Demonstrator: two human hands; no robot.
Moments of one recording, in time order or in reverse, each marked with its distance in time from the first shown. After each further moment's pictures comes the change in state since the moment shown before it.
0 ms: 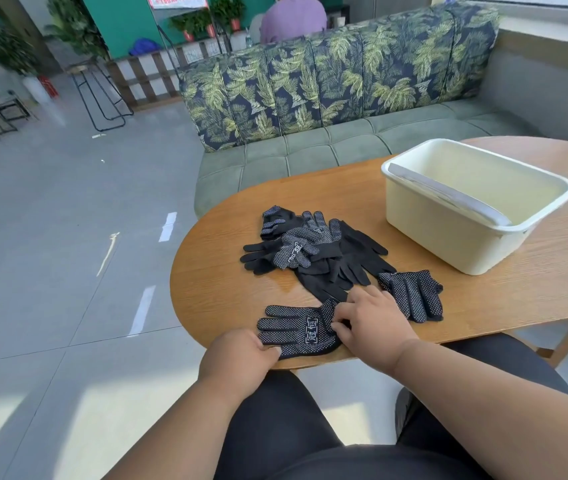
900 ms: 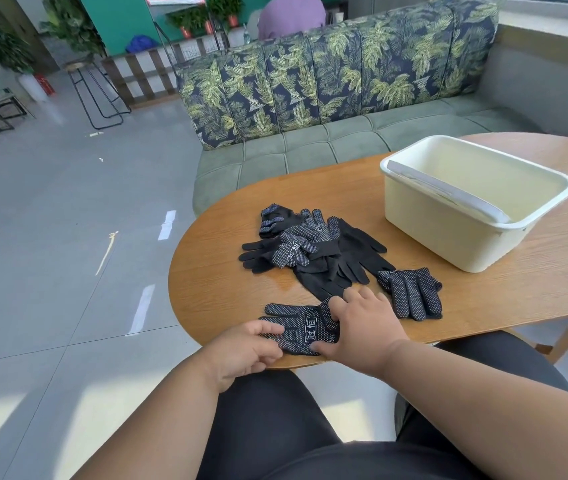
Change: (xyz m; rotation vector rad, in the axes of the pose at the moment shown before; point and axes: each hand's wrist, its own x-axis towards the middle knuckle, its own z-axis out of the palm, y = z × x) left_hand 0.028 -0.005 0.000 -0.736 -0.529 -0.148; right_hand -0.002 -0.017 -0.002 -0.114 -0.040 0.049
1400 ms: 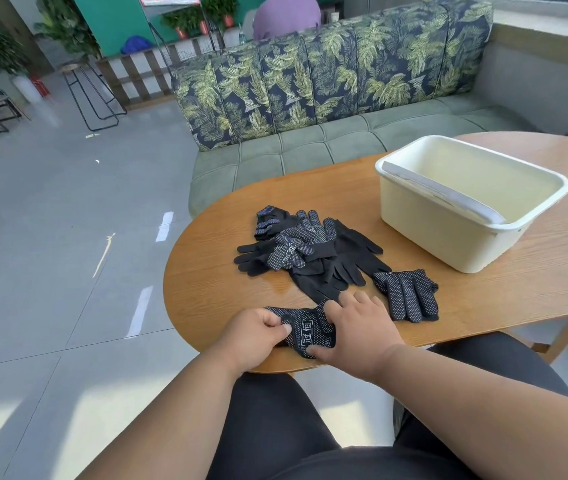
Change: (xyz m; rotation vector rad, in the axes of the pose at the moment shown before) left_hand 0.019 0.017 0.016 0.360 0.285 0.211; right_hand 0.000 0.001 0.005 0.009 0.021 -0.024
